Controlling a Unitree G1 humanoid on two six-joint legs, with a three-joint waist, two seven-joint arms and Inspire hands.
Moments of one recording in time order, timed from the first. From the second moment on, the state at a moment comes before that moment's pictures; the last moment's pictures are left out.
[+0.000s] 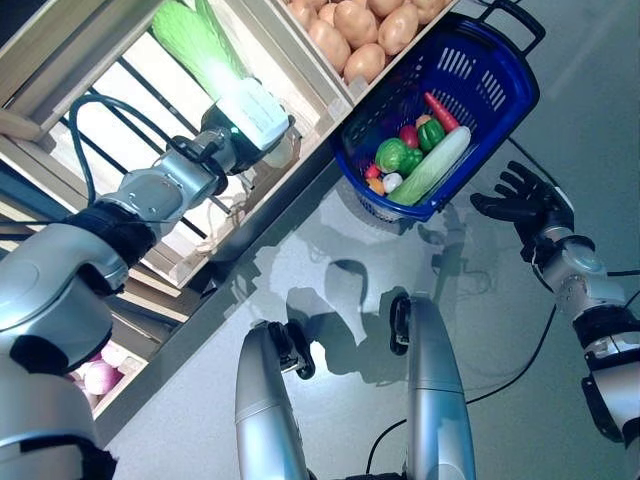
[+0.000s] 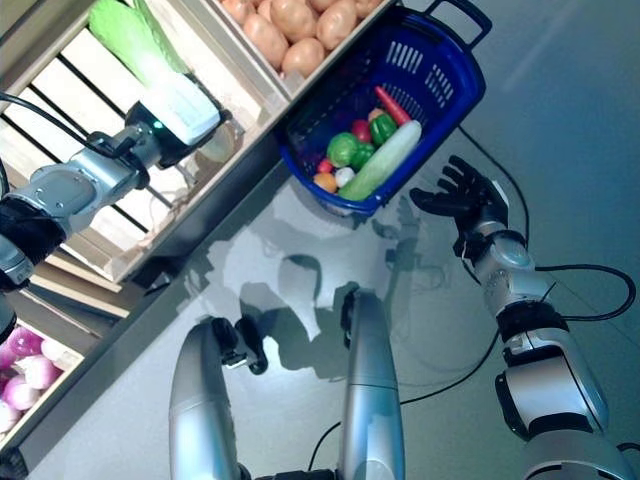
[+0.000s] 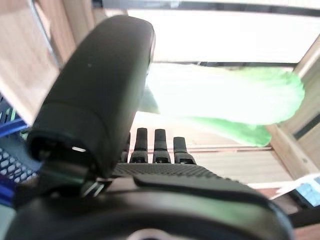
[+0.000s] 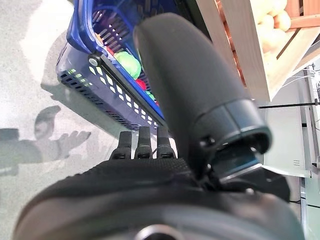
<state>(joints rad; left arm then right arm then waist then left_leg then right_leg) -1.40 0.92 -1.25 0.73 0.77 -0.01 0.16 -0.81 -0.73 0.30 0.90 0.92 -0.05 0.05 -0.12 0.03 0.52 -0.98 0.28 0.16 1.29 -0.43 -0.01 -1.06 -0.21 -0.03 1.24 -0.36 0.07</state>
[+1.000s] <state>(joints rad) -1.45 0.86 -1.19 0.87 0.80 -0.13 0.32 -0.81 -0.78 0.32 0.73 0.95 -0.05 0.05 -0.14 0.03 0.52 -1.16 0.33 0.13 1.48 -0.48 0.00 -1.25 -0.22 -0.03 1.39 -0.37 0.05</state>
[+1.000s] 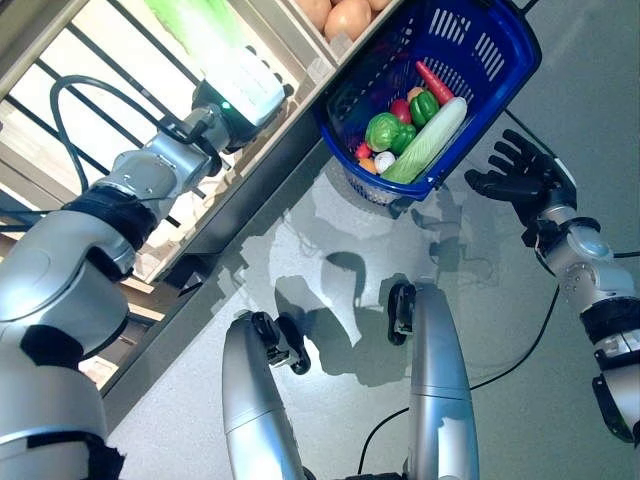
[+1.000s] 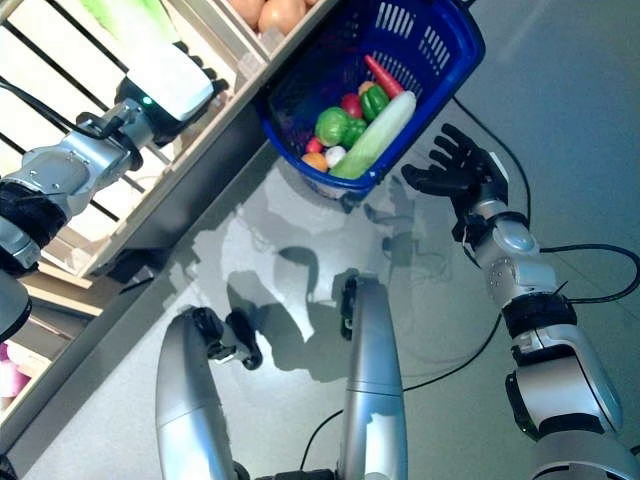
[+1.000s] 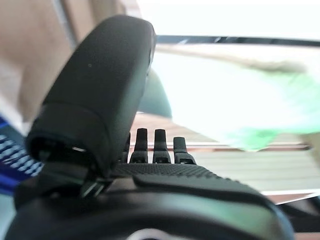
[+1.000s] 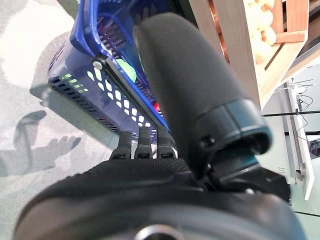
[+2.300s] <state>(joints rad) -1.30 0.87 -0.98 0.96 0.54 -0.17 0.25 -0.81 -0.78 0.32 0.64 0.95 -0.02 0.06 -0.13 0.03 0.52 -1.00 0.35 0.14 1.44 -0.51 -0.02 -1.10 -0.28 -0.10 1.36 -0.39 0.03</state>
